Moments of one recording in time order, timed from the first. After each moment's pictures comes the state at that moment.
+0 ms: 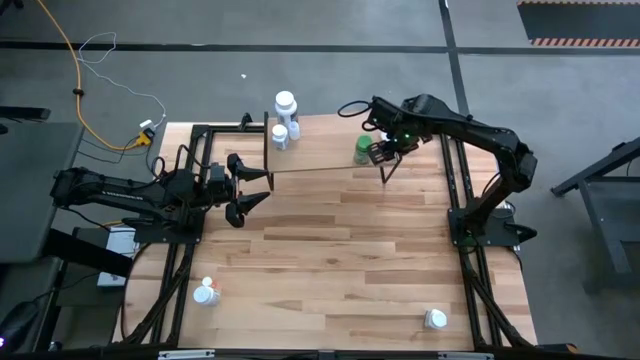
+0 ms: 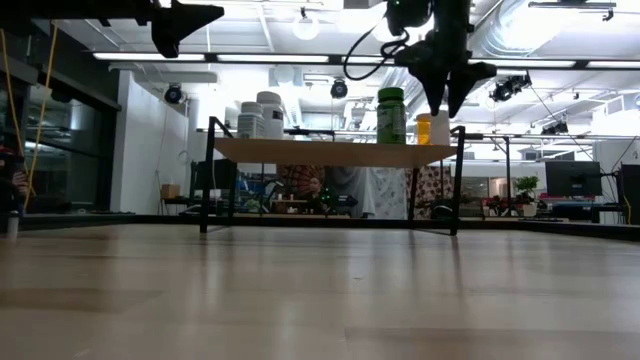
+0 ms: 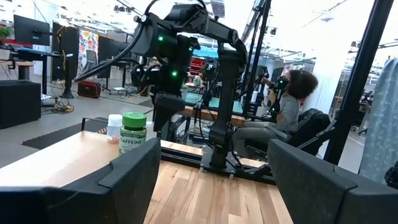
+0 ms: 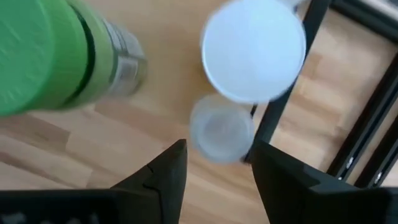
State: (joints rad) left arm 0.07 0.68 0.36 0.48 -0.22 -0.13; right arm -0.48 1.62 1.62 -1.41 0.11 0.64
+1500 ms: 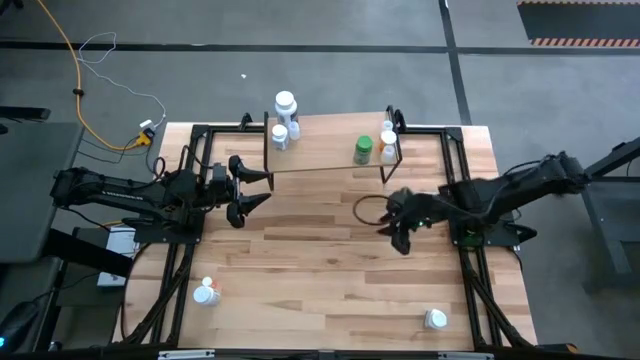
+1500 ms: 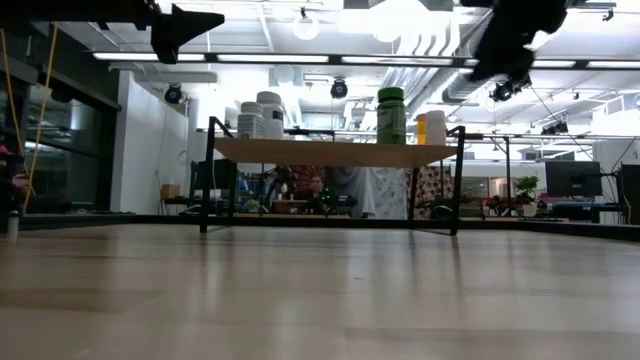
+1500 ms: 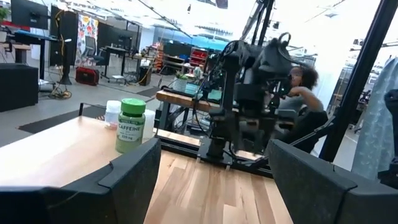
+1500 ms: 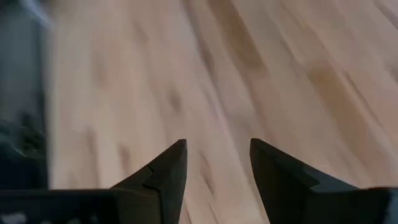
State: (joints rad) left arm 0.06 0.68 0.36 0.44 -0.22 -0.18; right arm 0.23 1.09 0.90 -0.63 0.13 0.56
